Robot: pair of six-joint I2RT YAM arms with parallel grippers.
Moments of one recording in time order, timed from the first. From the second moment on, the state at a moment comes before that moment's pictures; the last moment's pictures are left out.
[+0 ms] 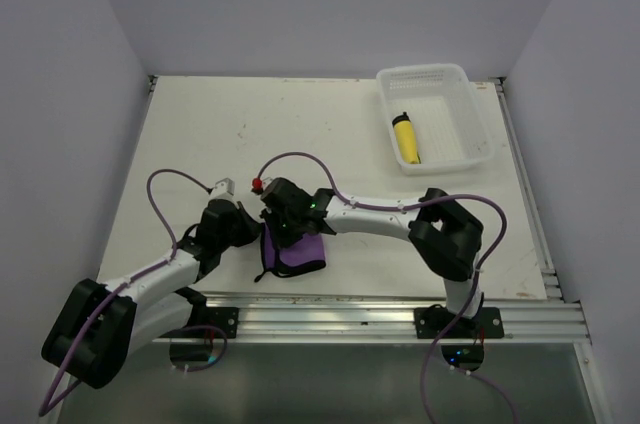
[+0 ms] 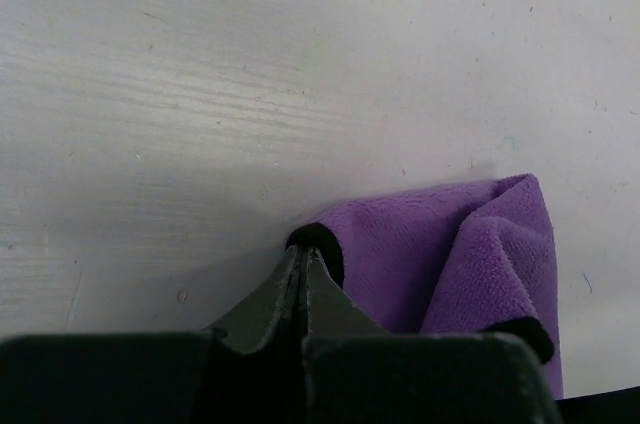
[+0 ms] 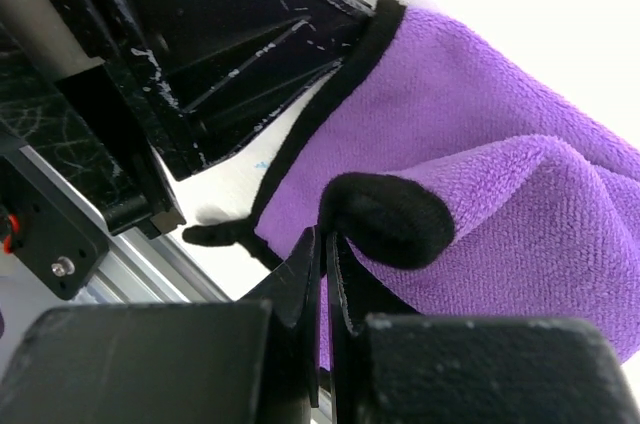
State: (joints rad) left arm -0.42 1.04 0.22 0.14 -0.02 -0.75; right arm 1.11 1.93 1.36 -0.39 -0.06 0.49
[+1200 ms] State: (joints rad) left arm -0.42 1.02 0.22 0.13 -0.02 -0.74; right arm 1.10 1.98 1.41 -0.38 -0.03 0.52
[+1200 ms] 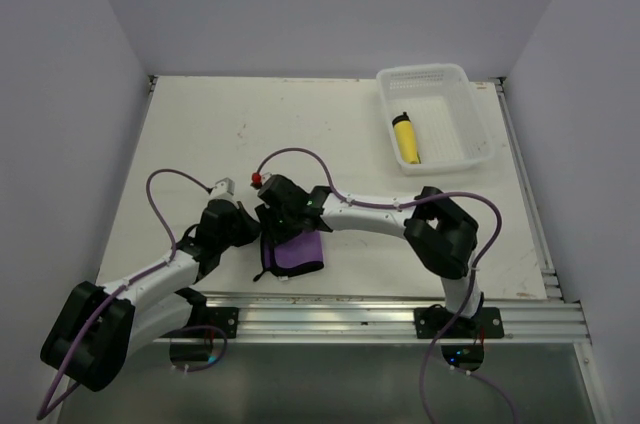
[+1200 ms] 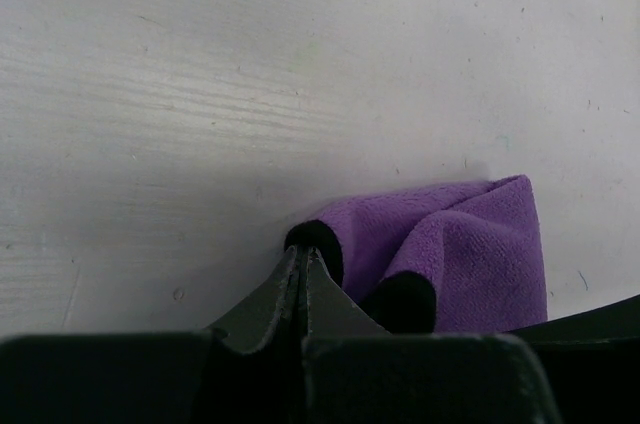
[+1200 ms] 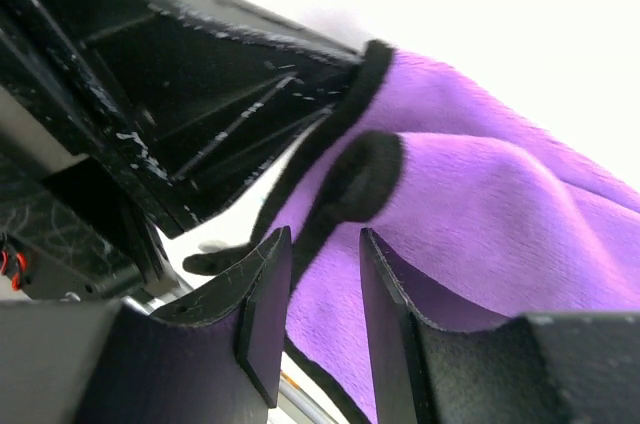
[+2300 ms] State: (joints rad) left arm -0.42 1.01 0.22 0.13 -0.03 -0.73; right arm 1.06 2.02 1.46 -0.38 0.03 0.57
